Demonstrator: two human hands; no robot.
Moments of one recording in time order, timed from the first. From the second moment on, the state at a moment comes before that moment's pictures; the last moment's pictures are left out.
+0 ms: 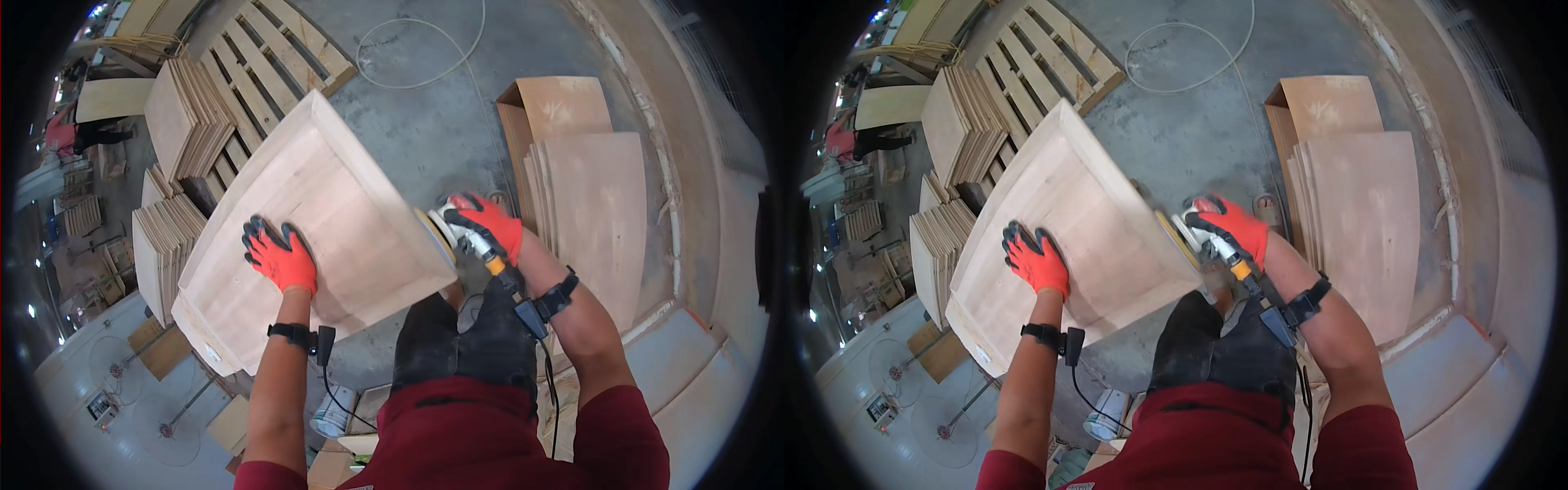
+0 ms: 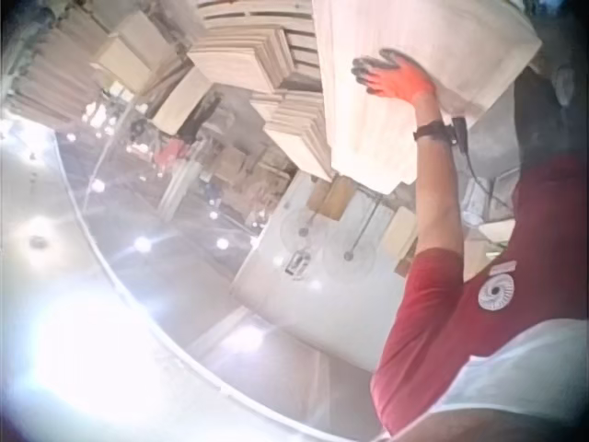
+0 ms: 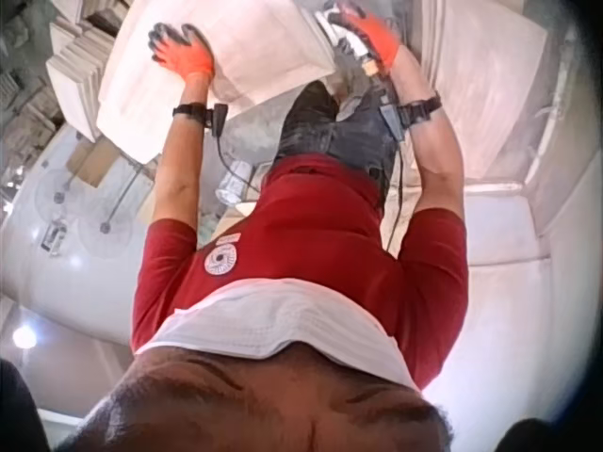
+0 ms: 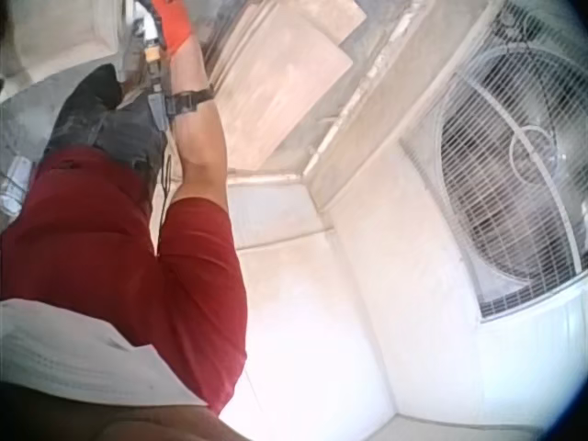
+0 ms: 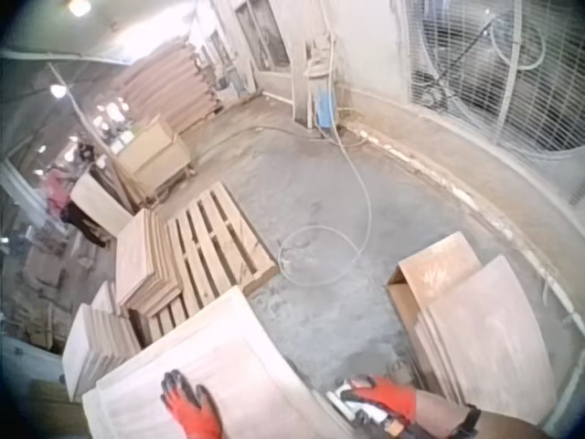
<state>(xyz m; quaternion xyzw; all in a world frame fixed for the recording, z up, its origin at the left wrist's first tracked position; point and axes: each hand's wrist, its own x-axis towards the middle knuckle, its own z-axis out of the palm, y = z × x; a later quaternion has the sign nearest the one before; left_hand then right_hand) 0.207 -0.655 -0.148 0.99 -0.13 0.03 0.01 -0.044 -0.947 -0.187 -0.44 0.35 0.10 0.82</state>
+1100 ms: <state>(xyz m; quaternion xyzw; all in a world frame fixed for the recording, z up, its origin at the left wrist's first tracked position) 0.225 -0.635 -0.150 0.97 -0.22 0.04 0.03 -0.088 -0.777 -0.069 -0.91 0.30 0.06 0.27</state>
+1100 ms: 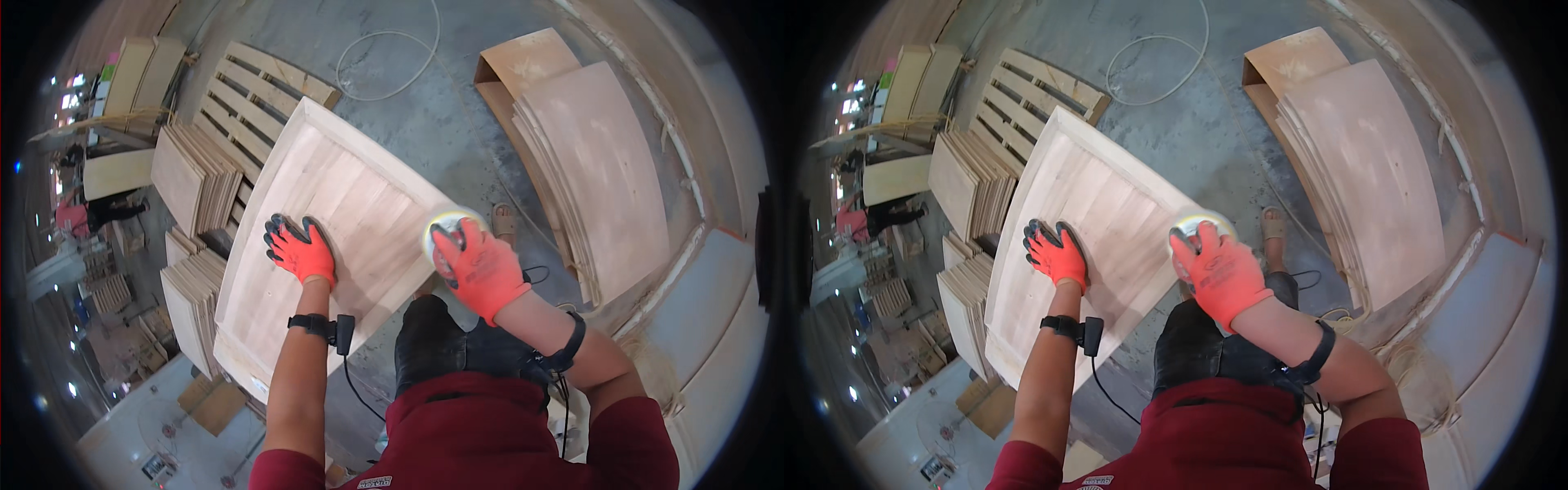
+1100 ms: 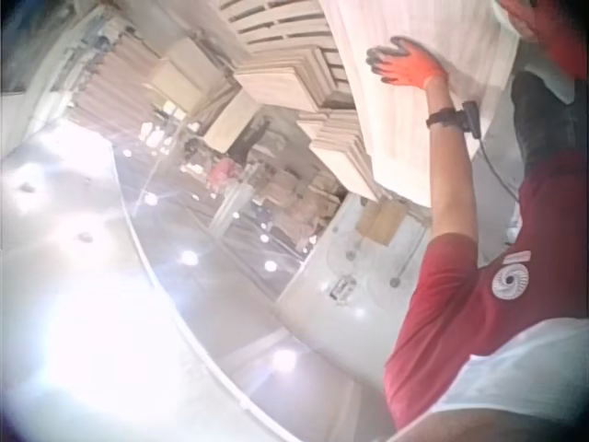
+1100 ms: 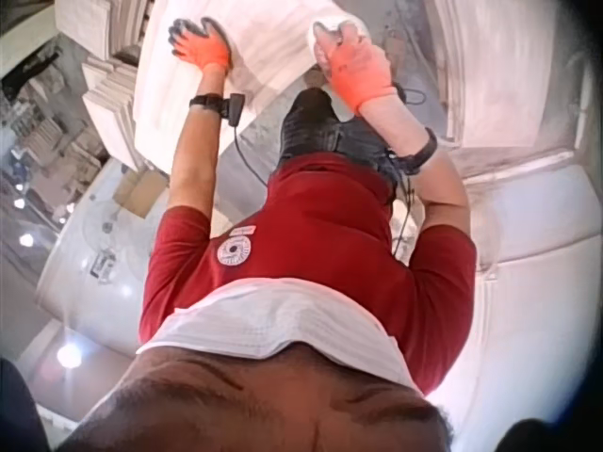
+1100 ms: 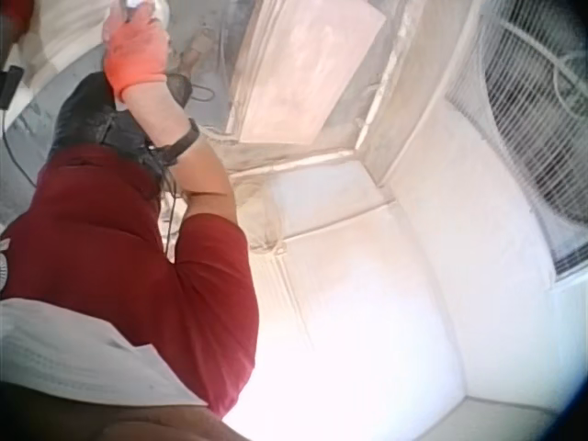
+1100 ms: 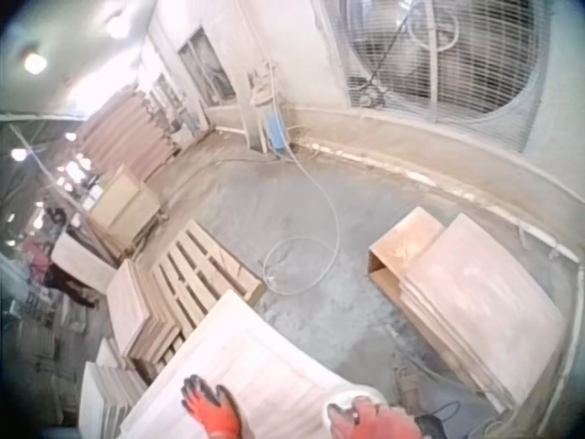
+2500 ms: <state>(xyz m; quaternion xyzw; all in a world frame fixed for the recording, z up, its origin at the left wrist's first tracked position) 0.233 -0.406 -0.139 0.76 -0.64 -0.04 -0.02 -0.061 -0.443 -0.189 -0.37 0.58 -0.46 0.57</state>
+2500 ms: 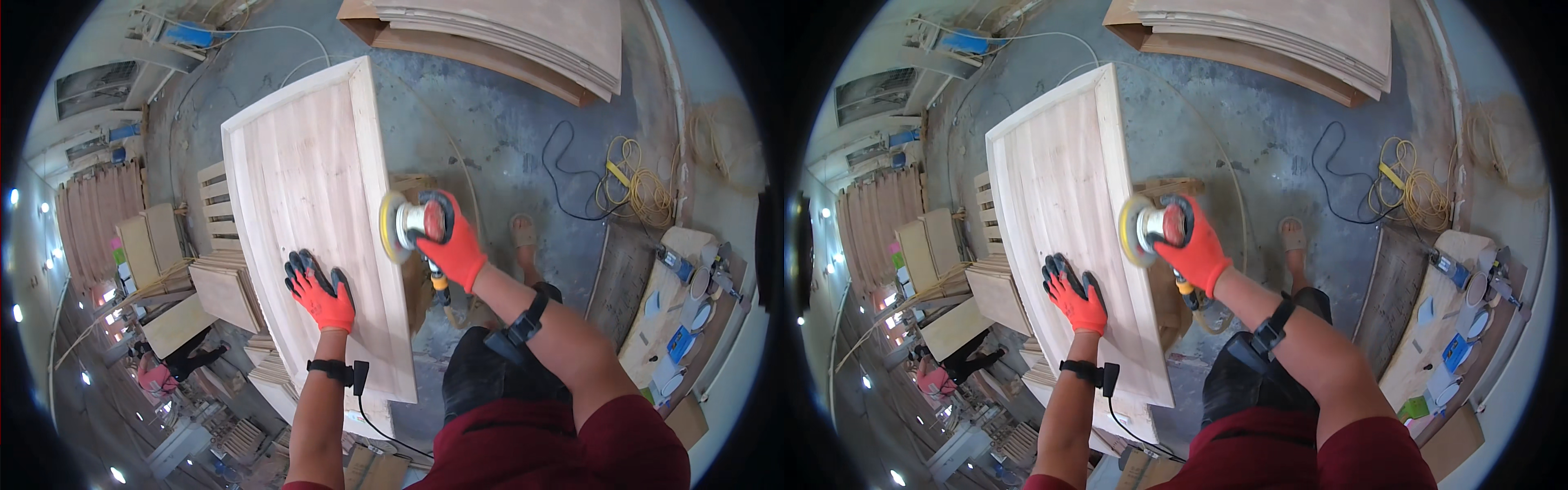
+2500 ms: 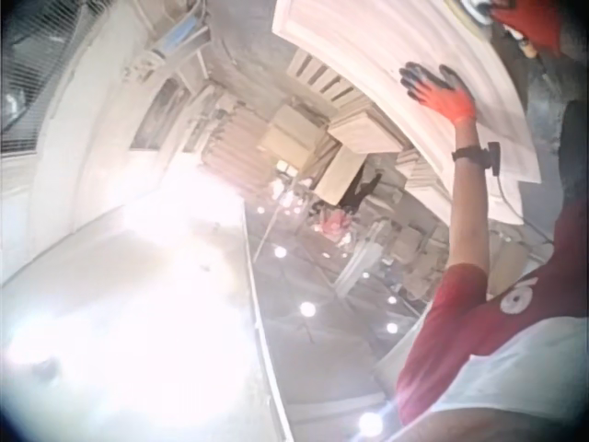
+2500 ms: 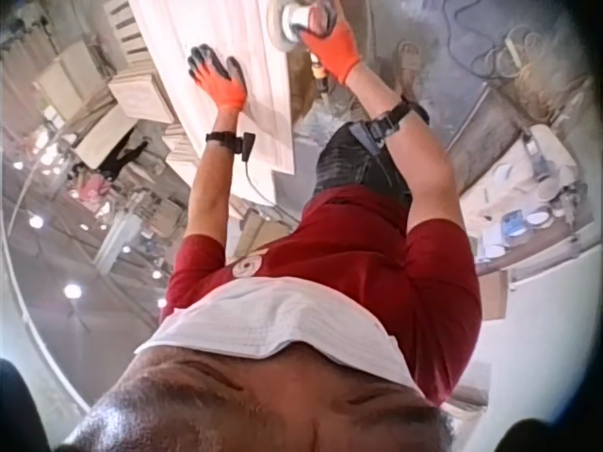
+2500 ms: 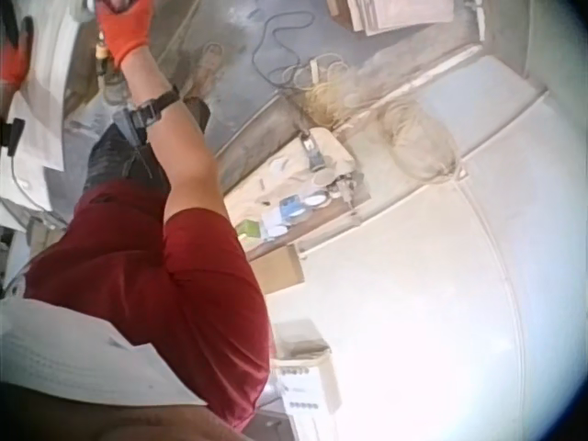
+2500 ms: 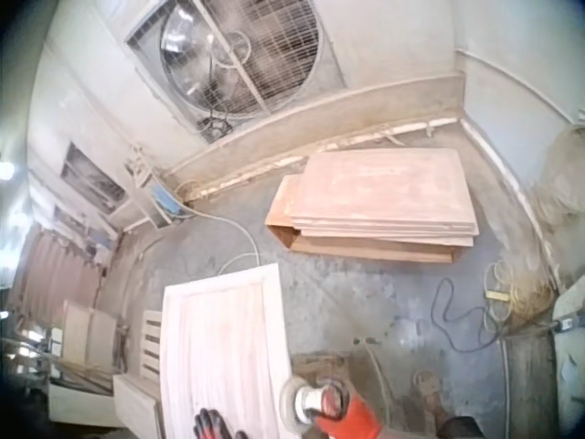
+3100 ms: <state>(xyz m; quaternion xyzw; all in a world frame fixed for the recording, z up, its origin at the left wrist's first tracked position) 0.321 -0.213 -0.137 0.65 -0.76 -0.05 -0.04 0.011 -0.153 -0.171 -0.35 0.55 -0.48 0.59</state>
